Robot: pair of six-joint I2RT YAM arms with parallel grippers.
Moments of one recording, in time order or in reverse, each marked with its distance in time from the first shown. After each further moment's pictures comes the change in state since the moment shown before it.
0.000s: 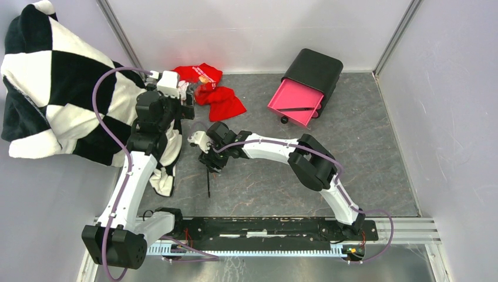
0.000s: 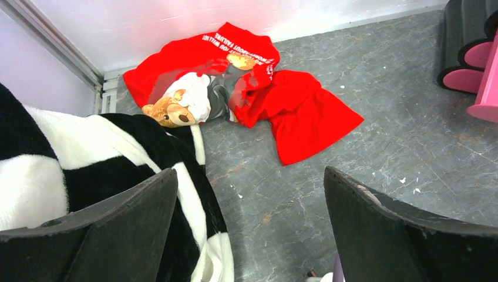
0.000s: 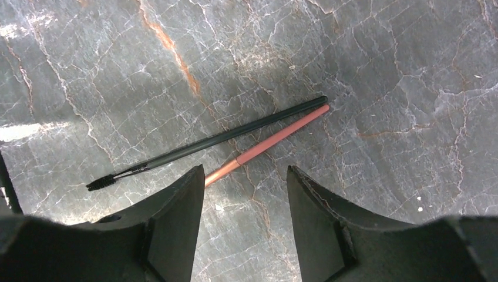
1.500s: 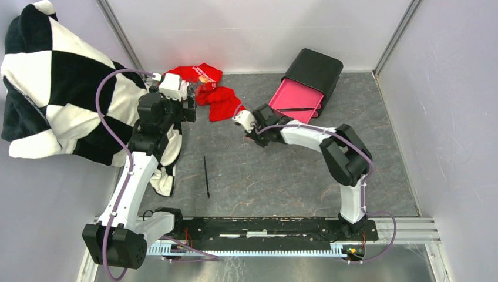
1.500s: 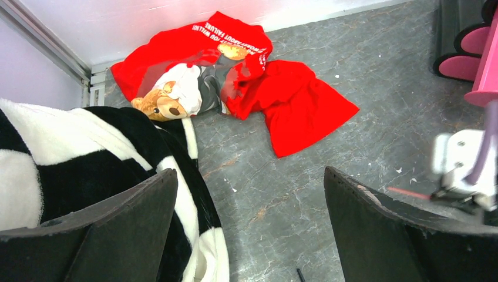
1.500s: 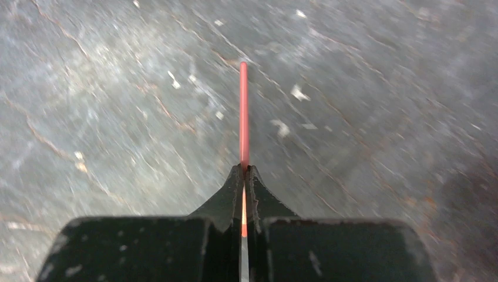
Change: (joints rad) left arm 0.000 0.000 -0.029 0.003 0.035 0.000; right arm -0.265 -0.219 -0.348 0.070 0.205 -0.167
